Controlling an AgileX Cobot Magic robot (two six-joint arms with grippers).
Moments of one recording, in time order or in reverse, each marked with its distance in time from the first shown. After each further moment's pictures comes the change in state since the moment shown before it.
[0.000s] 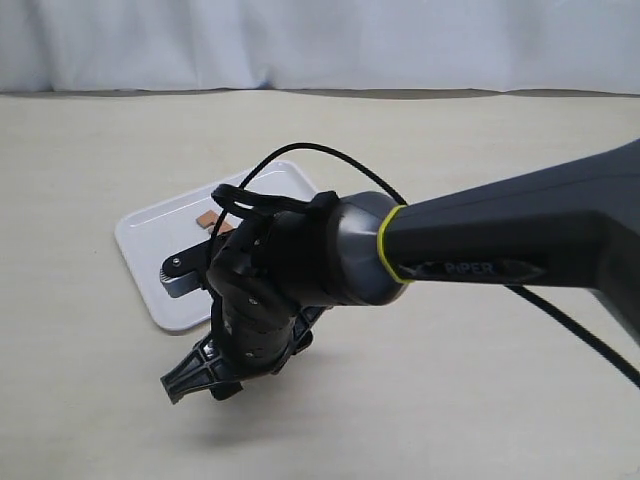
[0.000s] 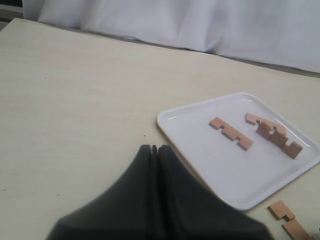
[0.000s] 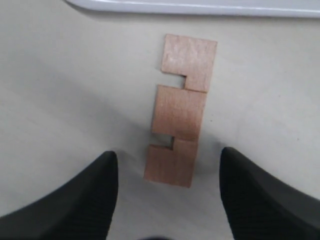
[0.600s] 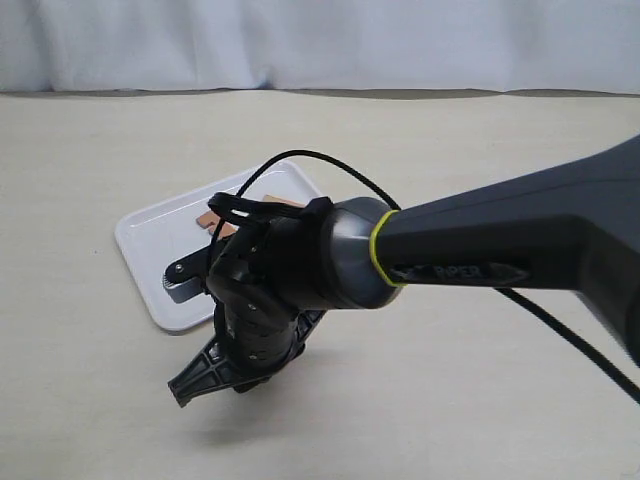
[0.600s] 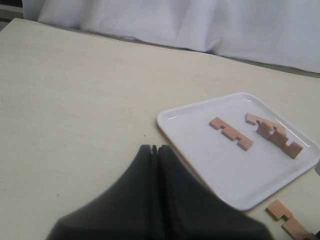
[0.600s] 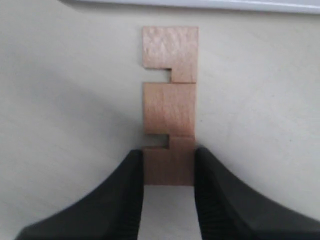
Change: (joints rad) left arm 0.000 0.000 0.000 0.000 0.000 0.000; right arm 0.000 0.019 -0.002 -0.035 0.011 0.004
